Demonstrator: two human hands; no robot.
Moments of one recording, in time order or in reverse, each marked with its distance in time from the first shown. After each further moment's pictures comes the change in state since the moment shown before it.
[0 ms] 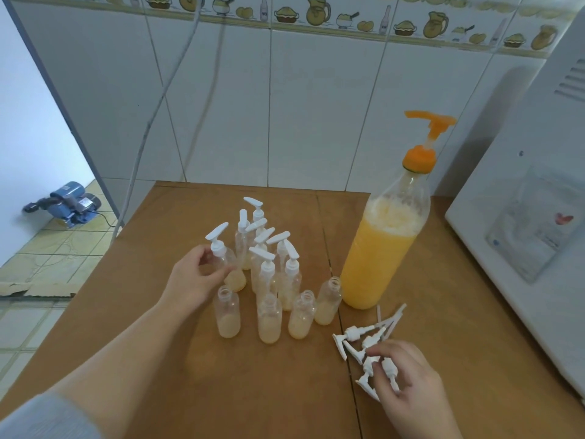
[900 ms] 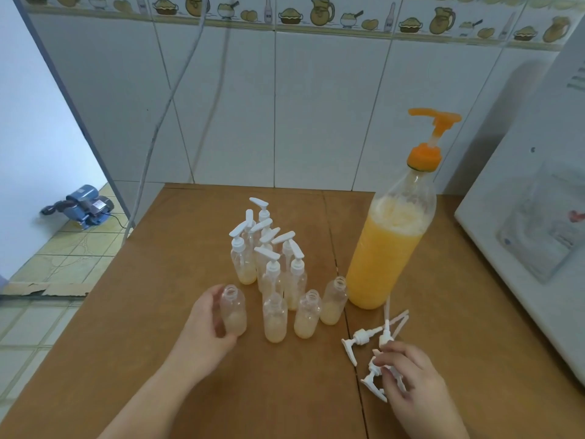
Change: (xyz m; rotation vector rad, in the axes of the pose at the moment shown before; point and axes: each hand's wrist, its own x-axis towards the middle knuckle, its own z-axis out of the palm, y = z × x) left_hand -0.077 -0.016 0.008 -0.024 -0.174 -0.133; right_hand -0.009 0.040 0.015 -0.056 -0.030 -0.001
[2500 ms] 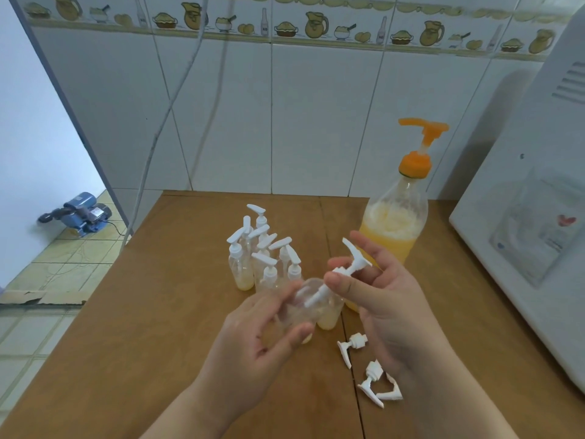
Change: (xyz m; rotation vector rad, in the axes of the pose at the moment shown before) left_hand -0.057 0.100 0.017 0.000 0.055 0.729; right_hand 0.104 -0.168 -0.074 1.245 -0.134 0.544
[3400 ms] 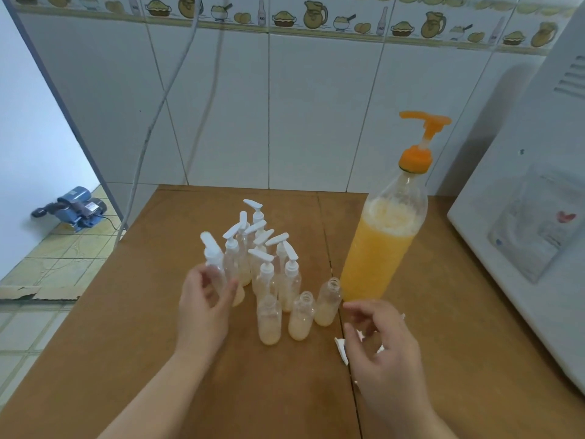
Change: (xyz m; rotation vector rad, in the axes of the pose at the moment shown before) left_hand 0.012 -0.090 0.000 -0.023 0.372 -0.593; right_hand -0.008 0.085 -0.051 -0.888 0.208 -0.630
